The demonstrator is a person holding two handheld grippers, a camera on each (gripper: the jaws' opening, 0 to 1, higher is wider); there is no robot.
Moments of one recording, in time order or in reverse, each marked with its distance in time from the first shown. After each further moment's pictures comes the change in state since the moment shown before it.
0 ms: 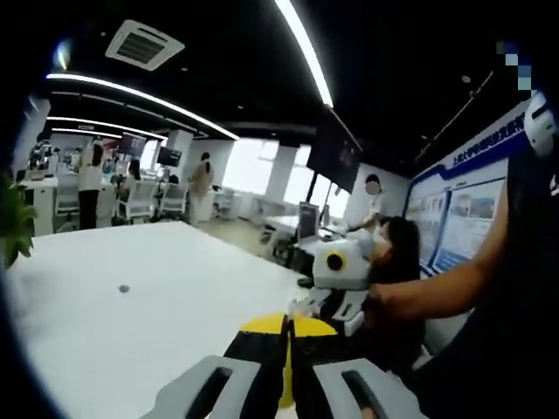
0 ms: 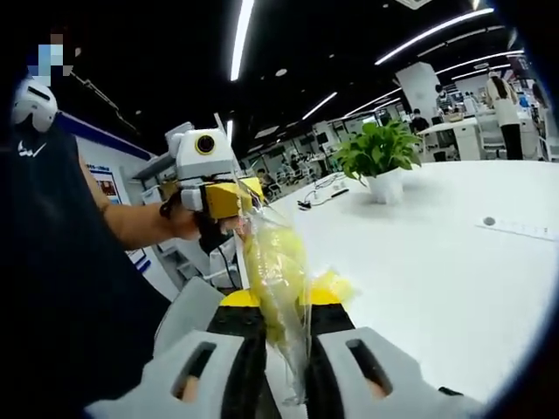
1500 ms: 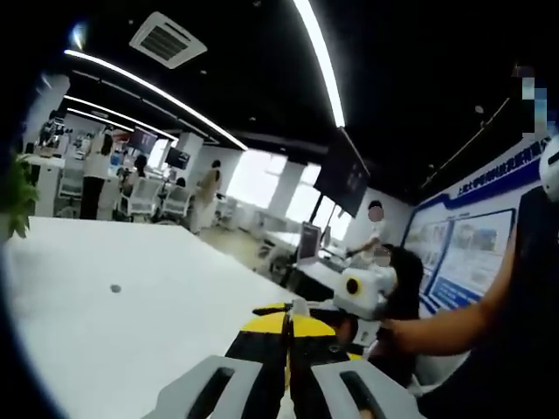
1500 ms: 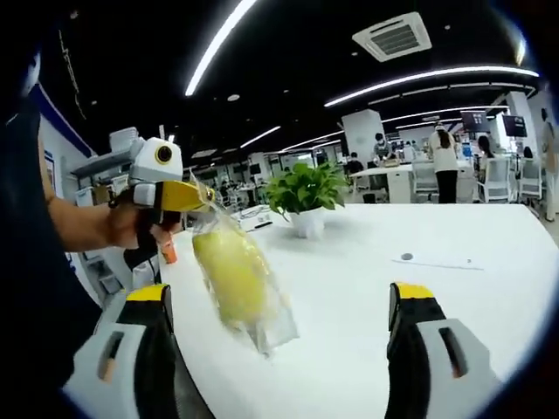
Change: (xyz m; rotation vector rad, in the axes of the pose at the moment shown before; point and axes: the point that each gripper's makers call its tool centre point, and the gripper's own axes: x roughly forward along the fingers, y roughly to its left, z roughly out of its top) left arm 0.022 0.006 0.023 -0.095 -0.079 0.012; right arm -0.051 -0.050 0.020 -0.131 -0.146 -0.425
